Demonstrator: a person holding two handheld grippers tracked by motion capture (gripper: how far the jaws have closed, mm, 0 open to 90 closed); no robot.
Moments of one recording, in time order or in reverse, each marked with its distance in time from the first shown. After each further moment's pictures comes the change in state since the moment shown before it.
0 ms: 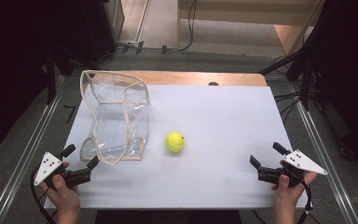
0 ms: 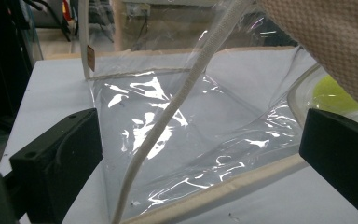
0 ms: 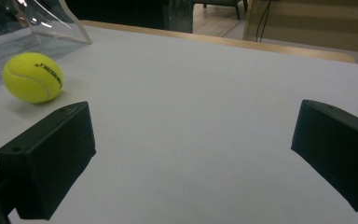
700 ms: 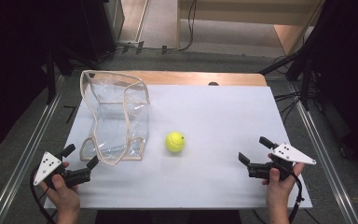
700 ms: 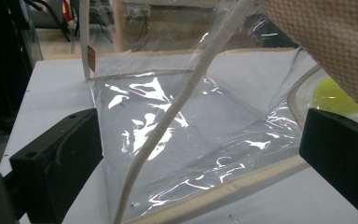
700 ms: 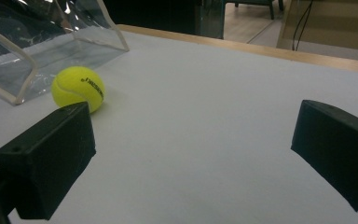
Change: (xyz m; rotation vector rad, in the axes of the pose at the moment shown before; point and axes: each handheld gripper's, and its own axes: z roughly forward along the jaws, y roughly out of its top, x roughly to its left) left arm 0.001 0.000 0.000 -0.003 -0.003 -0.004; right arm 0.019 0.022 0.020 0.008 0.129 -0.014
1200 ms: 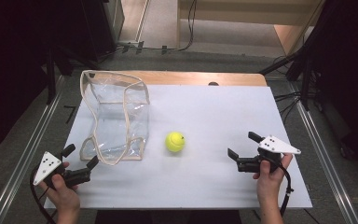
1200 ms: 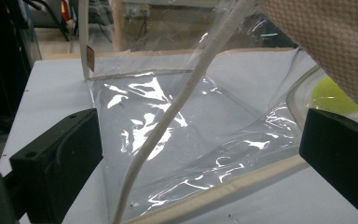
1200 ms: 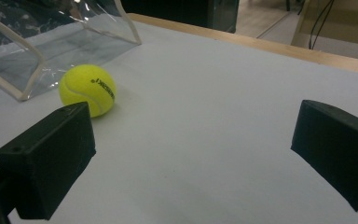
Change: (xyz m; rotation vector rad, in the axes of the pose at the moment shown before) left arm 0.000 0.000 0.000 0.002 -0.004 -0.001; right arm 0.013 0.015 0.028 0.053 0.040 -0.036
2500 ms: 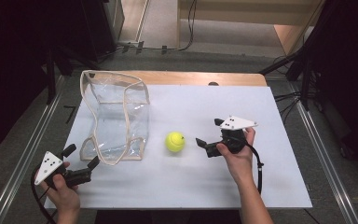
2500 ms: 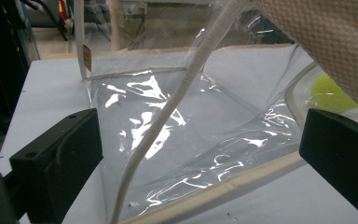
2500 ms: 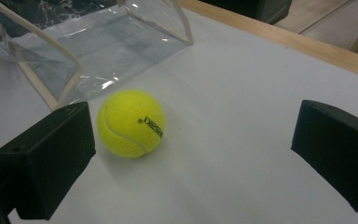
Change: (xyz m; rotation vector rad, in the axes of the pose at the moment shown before) left arm -0.001 0.000 0.001 0.009 -0.005 0.014; right arm 0.037 0.051 0.079 0.117 0.160 -0.083
